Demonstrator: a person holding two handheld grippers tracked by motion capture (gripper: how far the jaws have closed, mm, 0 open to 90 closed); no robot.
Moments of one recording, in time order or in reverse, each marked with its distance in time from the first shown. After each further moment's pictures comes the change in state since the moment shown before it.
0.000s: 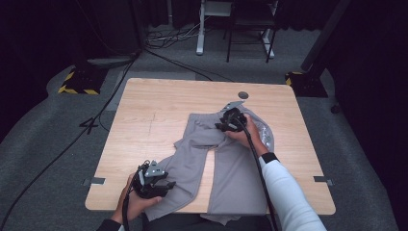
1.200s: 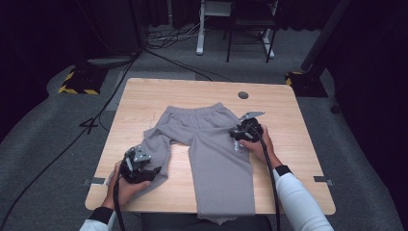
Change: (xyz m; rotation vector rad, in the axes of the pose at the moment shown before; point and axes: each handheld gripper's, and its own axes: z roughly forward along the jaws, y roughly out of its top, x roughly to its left) left arm 0.044 0.001 -0.006 0.014 0.158 -0.047; right arm -0.027 -0.069 -0.029 -0.053 -0.046 0.164
